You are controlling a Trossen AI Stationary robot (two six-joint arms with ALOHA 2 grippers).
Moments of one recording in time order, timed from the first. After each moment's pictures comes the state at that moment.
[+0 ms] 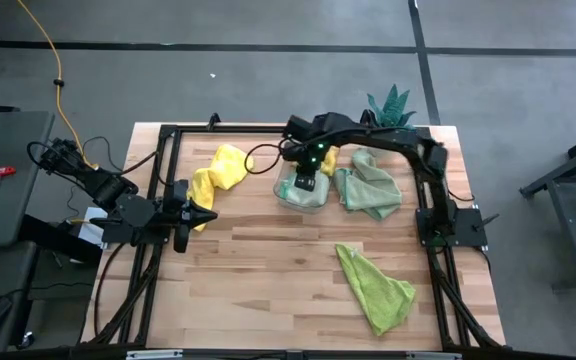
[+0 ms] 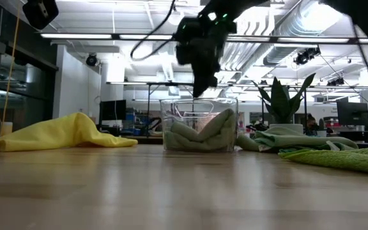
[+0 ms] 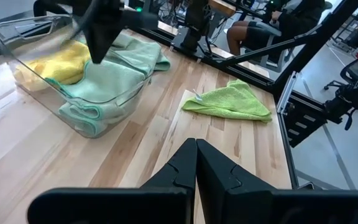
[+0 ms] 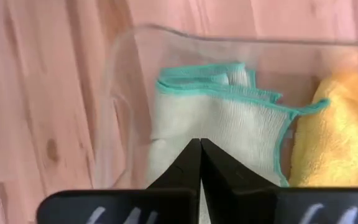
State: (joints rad) left arm -0.46 0.64 0.70 -0.53 -0.61 -0.65; right arm -0.36 2.05 1.86 -1.09 -0.29 -0.14
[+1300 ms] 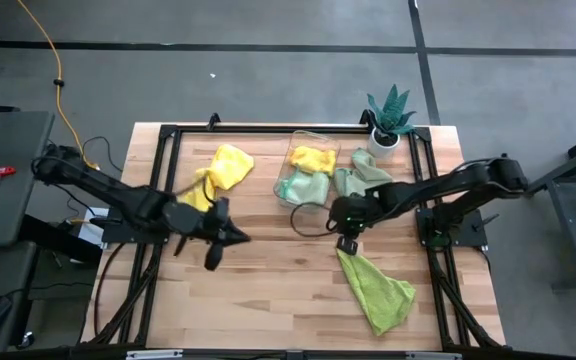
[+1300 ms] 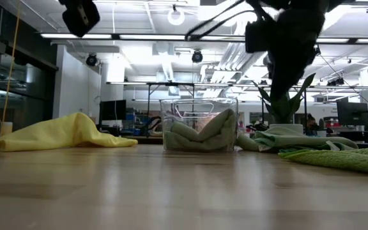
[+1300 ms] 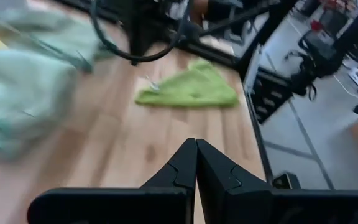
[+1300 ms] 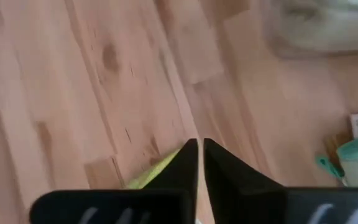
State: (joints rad) left arm -0.28 1.00 0.70 -0.12 -0.24 -0.52; right arm 0.11 1.43 0.95 -0.64 -0.02 0.45
